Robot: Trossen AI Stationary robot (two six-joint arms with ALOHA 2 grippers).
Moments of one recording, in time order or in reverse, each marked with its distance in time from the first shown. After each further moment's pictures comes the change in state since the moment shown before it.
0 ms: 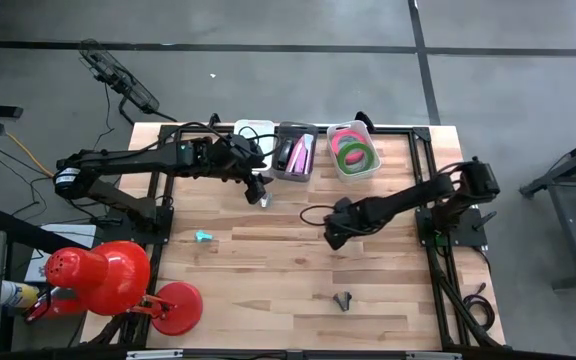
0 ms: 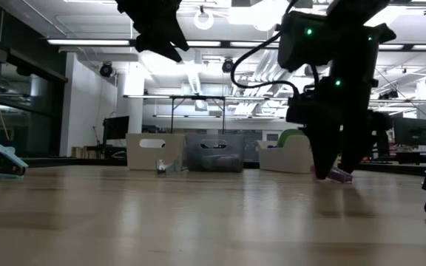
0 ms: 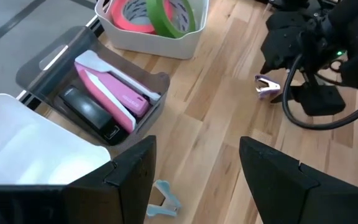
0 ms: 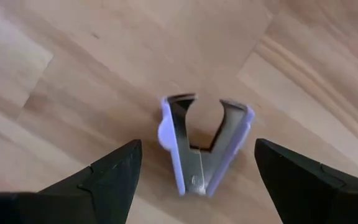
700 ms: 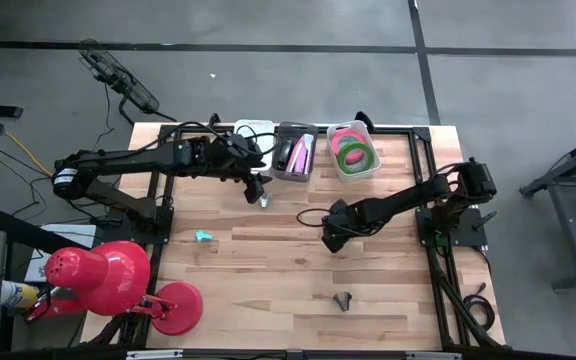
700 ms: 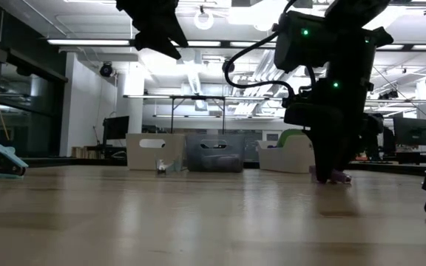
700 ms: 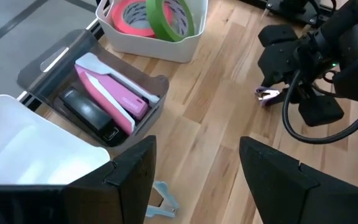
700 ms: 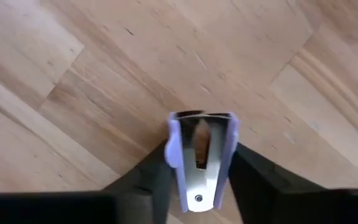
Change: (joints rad) left arm 0.000 -0.014 0.002 -0.001 0.003 -0.009; right arm -0.003 0.038 0.003 0.045 -0.015 -0.102
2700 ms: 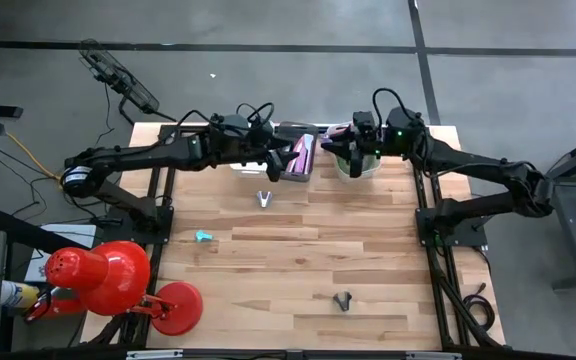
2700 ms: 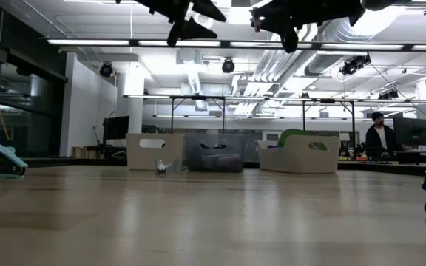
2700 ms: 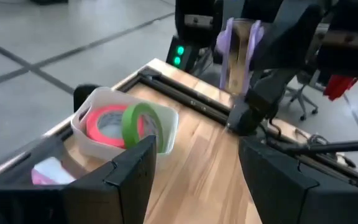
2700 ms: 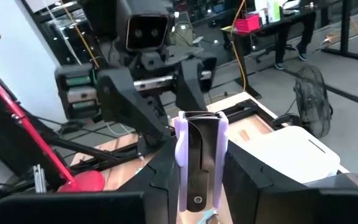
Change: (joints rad) left arm 0.085 0.089 -0.003 0.519 0.100 -0.082; right arm -0.590 -0.565 -0.002 0.789 -0.540 -0.733
